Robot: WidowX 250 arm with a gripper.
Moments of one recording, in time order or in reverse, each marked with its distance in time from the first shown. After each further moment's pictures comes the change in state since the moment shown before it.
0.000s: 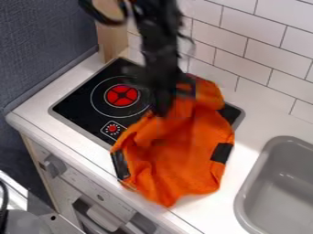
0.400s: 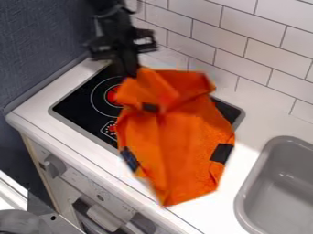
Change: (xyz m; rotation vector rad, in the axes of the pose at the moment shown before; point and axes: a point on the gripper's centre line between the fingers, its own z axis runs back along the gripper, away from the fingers) arm 0.039 0.070 0.016 -0.118 -0.058 0.295
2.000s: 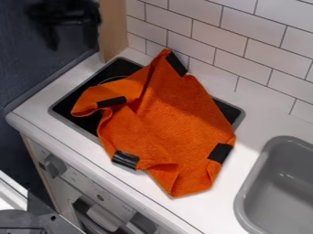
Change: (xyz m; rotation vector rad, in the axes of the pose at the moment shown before) arm 0.015 0.026 0.059 0.220 -0.077 -0.088
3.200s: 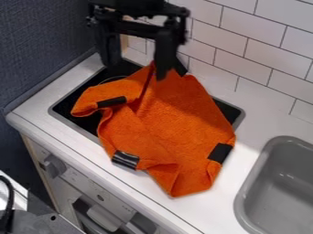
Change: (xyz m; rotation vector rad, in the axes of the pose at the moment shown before) arm -0.127 -0.113 0.069 -0.033 0.260 -0.348
